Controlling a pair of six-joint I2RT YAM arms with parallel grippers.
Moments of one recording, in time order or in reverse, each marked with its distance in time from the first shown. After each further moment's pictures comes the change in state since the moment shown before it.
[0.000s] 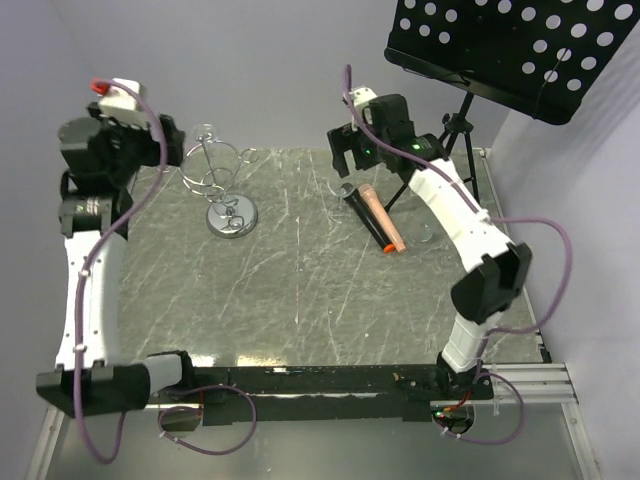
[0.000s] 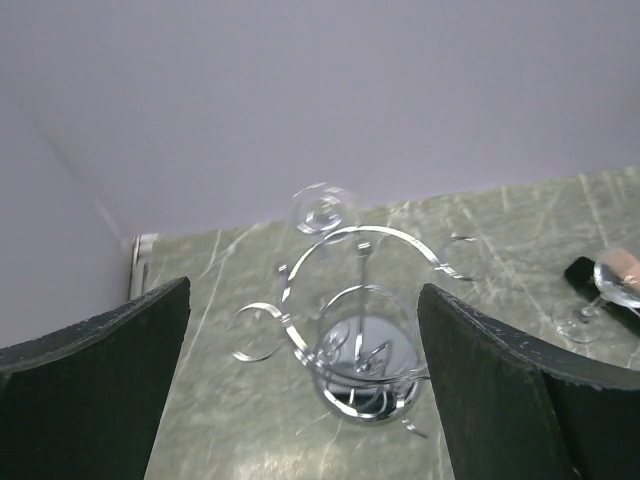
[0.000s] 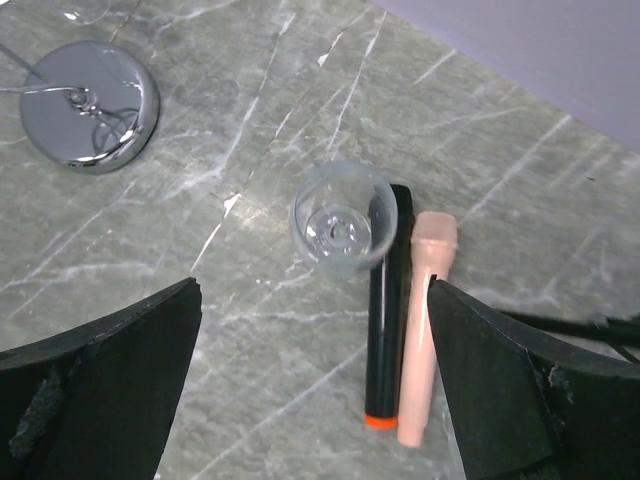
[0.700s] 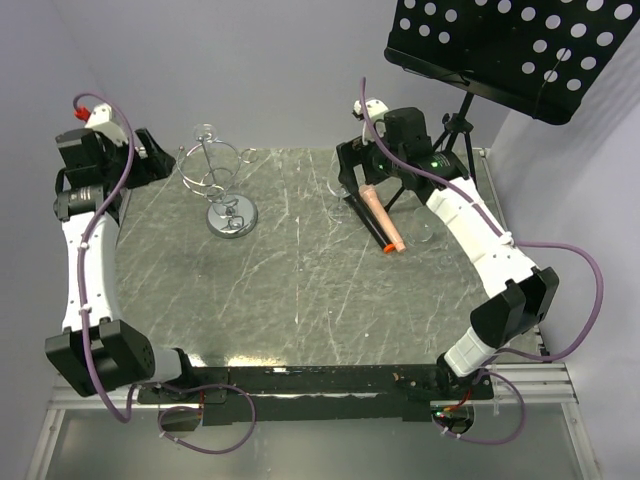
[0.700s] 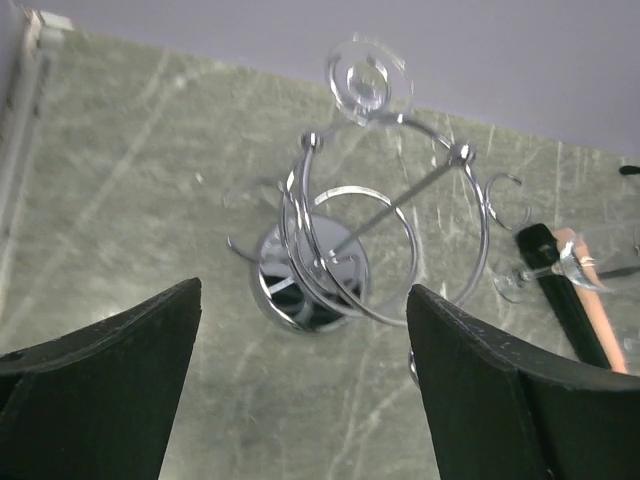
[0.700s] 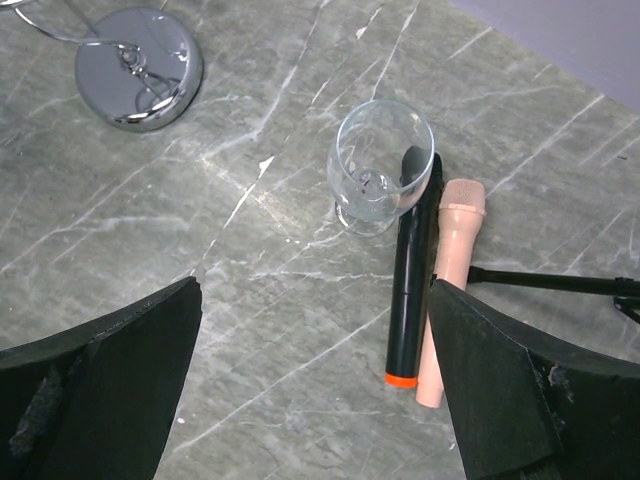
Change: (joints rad) left arm 0.206 0.148 -0.026 -0.151 0.122 -0.268; right arm 0.001 -0.201 -0.192 0.010 -0.066 0.000
